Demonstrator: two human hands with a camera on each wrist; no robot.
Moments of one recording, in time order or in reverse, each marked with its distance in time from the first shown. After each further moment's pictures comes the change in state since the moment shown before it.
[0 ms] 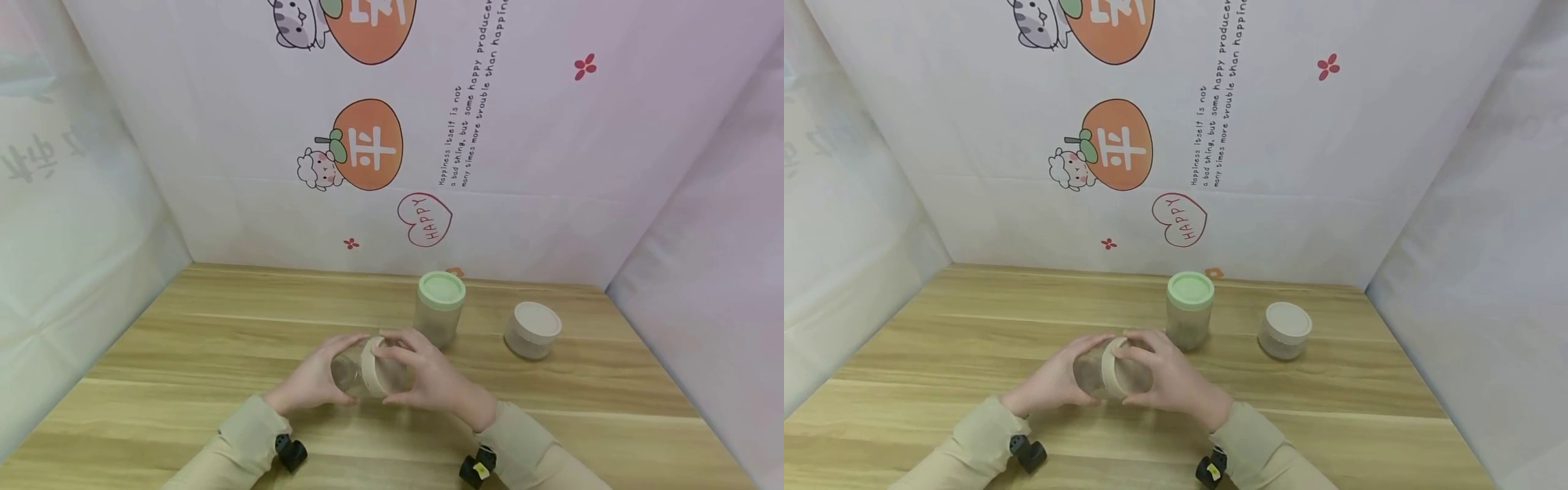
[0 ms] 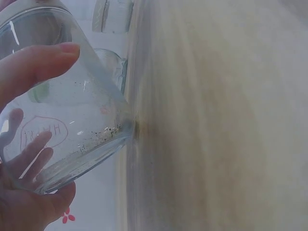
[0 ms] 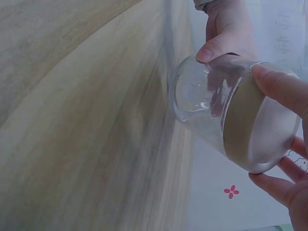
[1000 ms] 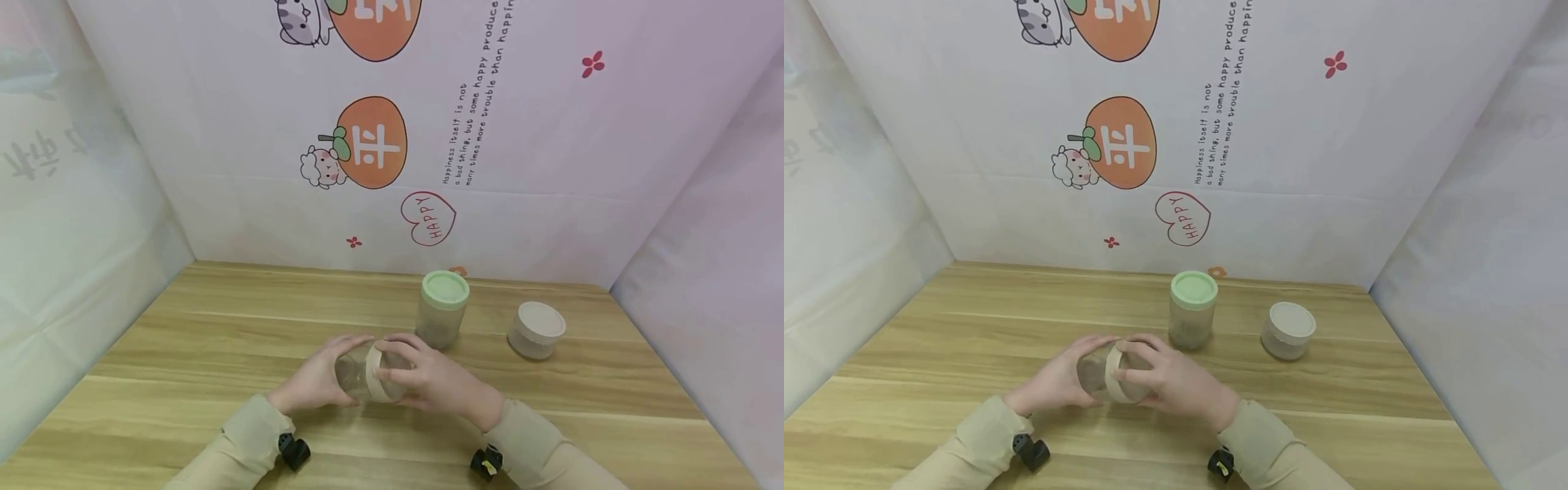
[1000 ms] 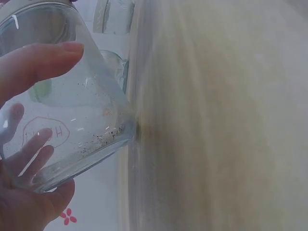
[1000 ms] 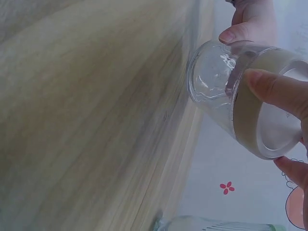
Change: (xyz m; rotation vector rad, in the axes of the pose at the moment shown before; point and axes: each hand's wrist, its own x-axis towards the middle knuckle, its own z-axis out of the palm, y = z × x) left_hand 0.000 0.000 0.001 0.021 -0.010 0.007; right_hand -0.002 0.007 -0.004 -0.188 -0.090 -0.288
